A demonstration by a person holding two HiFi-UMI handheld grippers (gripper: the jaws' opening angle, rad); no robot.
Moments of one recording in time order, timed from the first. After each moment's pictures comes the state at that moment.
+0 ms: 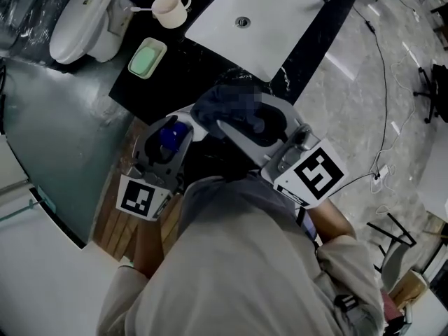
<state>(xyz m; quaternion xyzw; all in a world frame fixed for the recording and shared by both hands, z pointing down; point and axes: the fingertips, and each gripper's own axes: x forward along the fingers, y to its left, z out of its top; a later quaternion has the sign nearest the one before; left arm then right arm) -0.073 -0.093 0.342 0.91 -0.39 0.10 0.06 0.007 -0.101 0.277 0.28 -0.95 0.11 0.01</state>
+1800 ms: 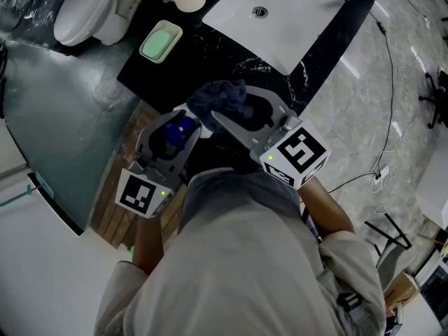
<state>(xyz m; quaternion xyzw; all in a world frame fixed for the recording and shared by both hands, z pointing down) -0.093 -0.079 0.348 0.92 -0.37 0.10 0.08 -0.049 -0.108 0.340 0.24 -0.96 0.16 0.07</state>
